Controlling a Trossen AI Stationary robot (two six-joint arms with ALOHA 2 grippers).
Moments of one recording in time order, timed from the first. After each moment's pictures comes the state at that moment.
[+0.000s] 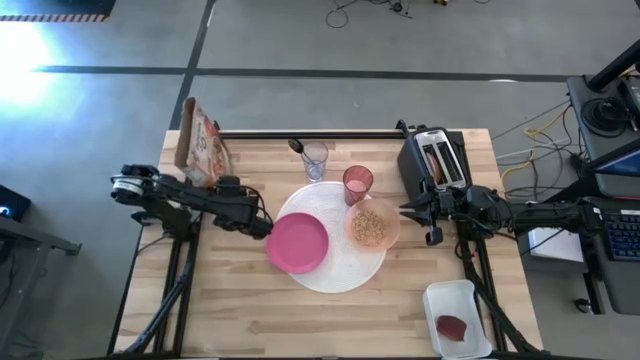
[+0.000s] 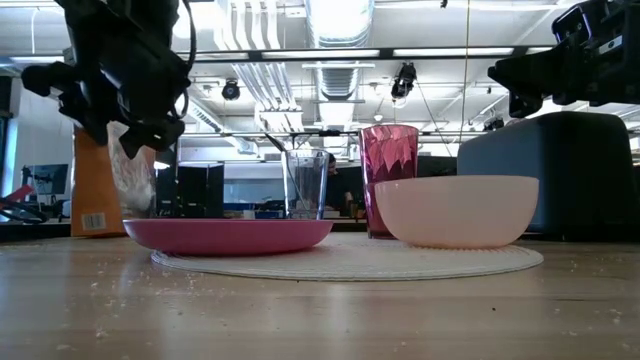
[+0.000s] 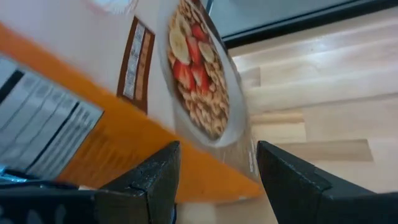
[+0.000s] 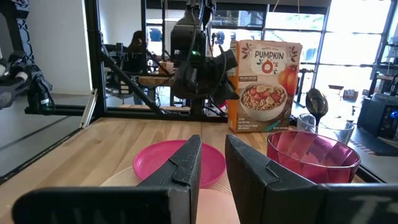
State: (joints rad) left arm -0.12 1.57 0.90 -1.57 -0.82 -1.94; right arm -0.10 0.36 0.01 0.42 -0.16 -0.04
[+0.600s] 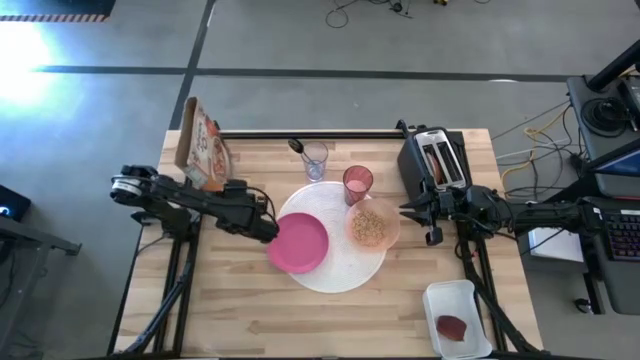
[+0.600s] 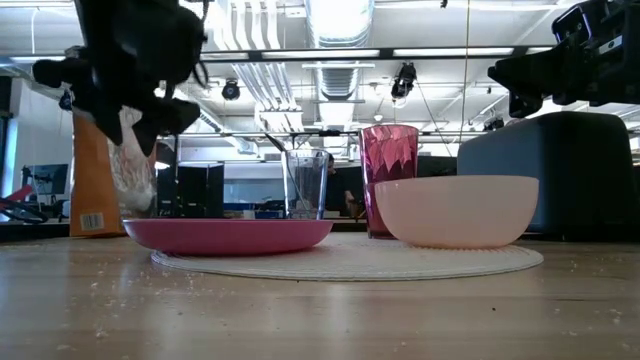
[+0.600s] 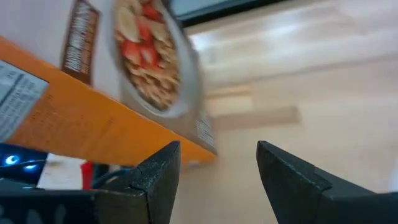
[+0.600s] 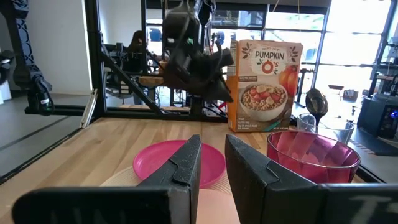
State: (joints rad) left arm -0.18 1.56 1.01 -1.50 -0.74 -1.84; right arm -0.10 0.36 0.01 0.42 -0.16 -0.04
